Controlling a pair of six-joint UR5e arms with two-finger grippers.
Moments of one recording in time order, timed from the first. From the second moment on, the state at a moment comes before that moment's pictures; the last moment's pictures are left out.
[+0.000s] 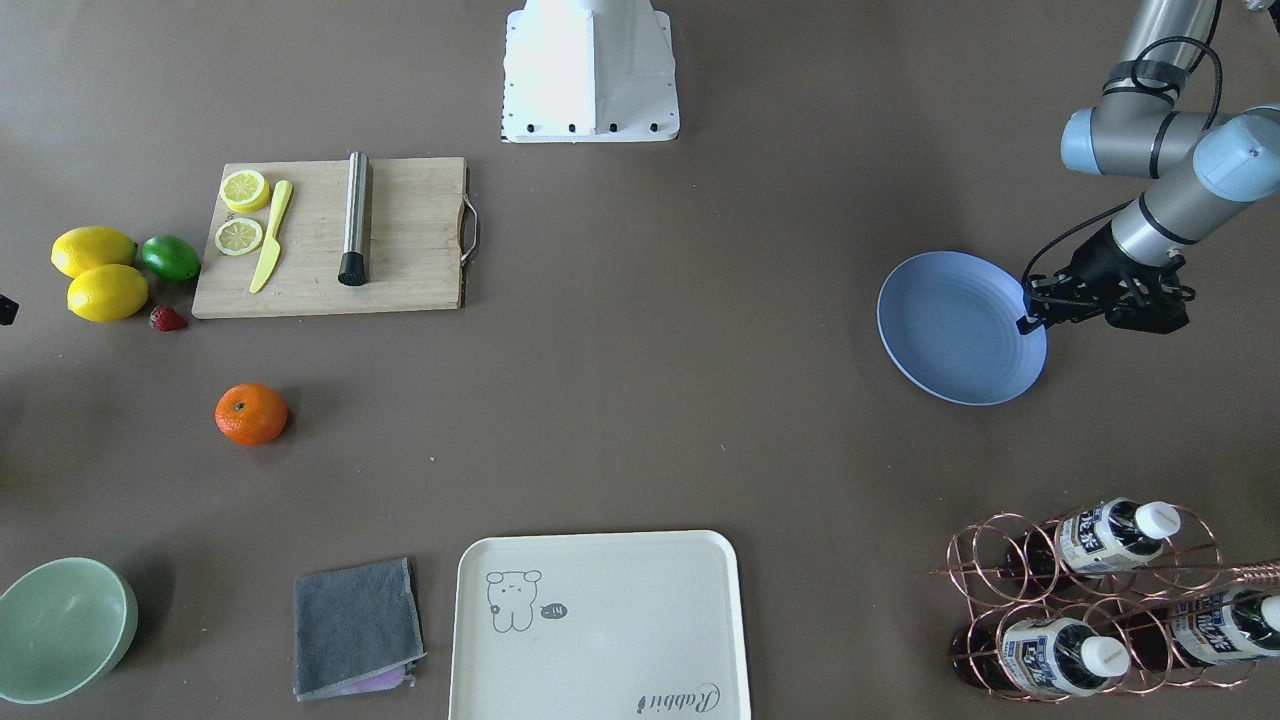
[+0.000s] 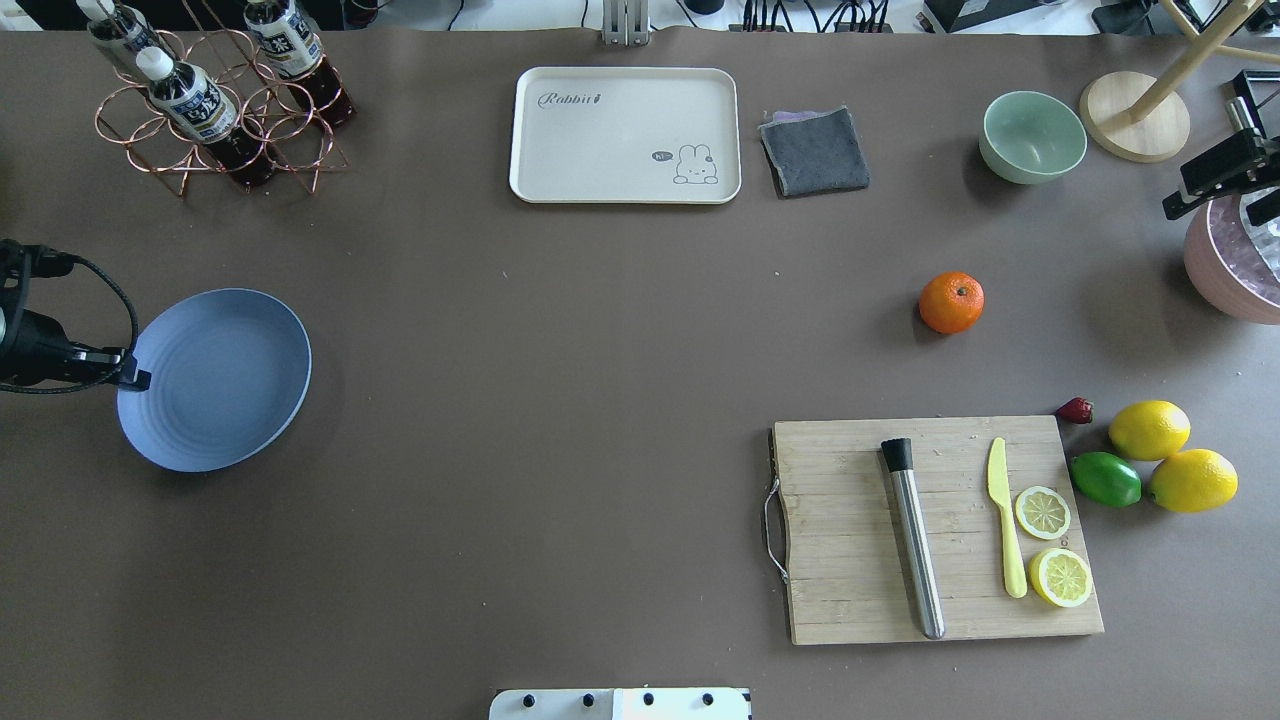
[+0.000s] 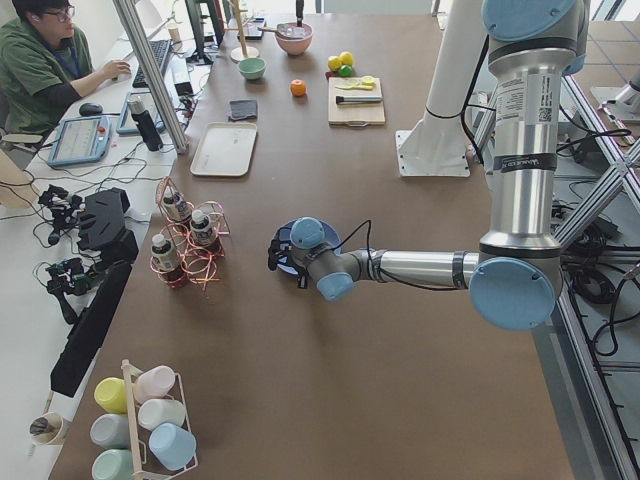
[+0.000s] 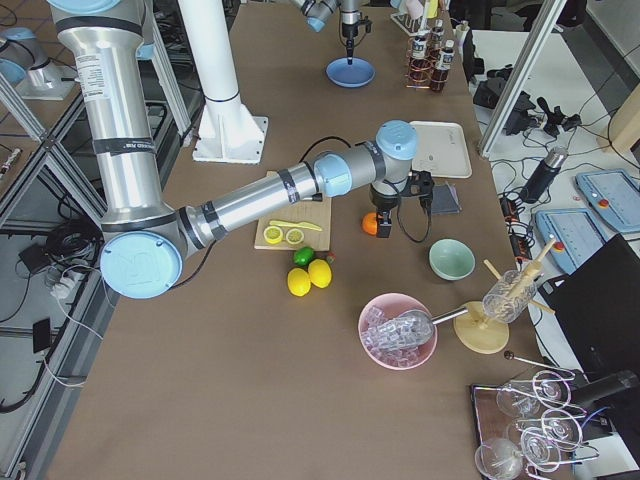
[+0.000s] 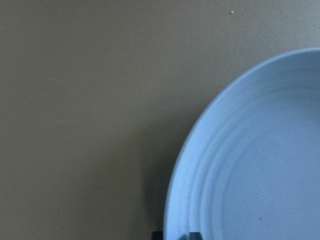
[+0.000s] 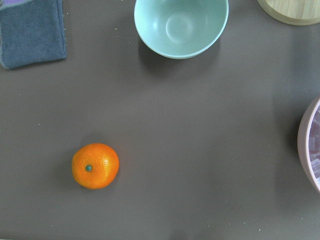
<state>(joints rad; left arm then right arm) -0.94 -1.54 -1.49 -2.52 -2.22 -0.94 1.31 -1.43 1.86 -1.62 2.42 0.44</state>
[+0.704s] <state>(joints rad) -1.00 -1.57 -1.58 -2.51 -2.30 -1.02 1.30 -1.39 1.87 -1.62 2.42 0.47</state>
